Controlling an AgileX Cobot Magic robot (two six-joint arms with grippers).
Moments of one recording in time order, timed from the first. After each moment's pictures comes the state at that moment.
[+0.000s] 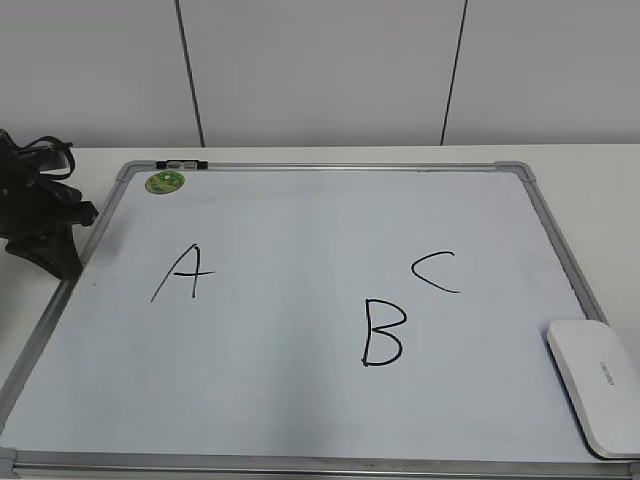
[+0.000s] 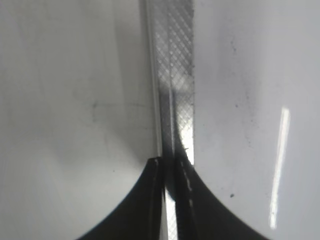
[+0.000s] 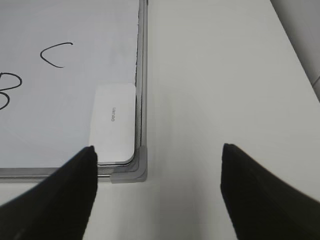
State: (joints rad) left arm 0.03 2.20 -1.56 -0.25 1.02 0.22; right arm -0.03 0.07 -0.51 -0.05 1.12 -0.03
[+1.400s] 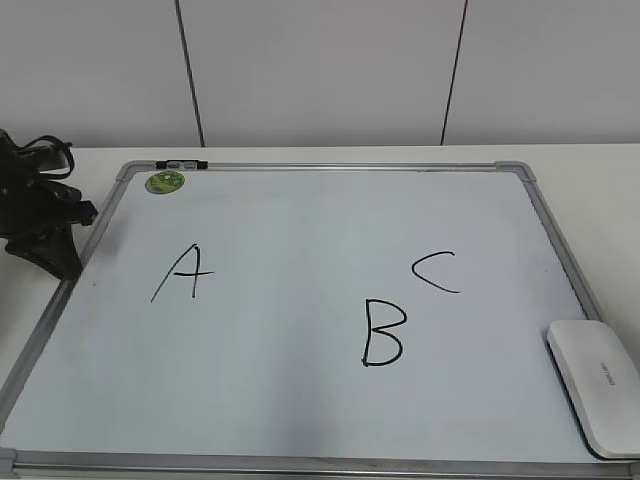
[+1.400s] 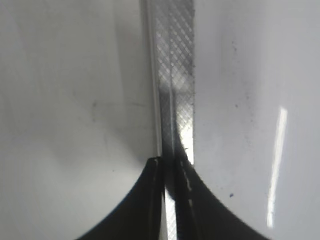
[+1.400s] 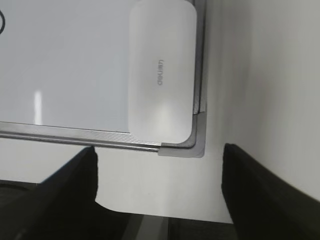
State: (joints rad) left arm 0.03 2.20 -1.56 -0.26 1.03 0.22; right arm 0.01 1.06 -0.71 0.13 0.99 -0.10
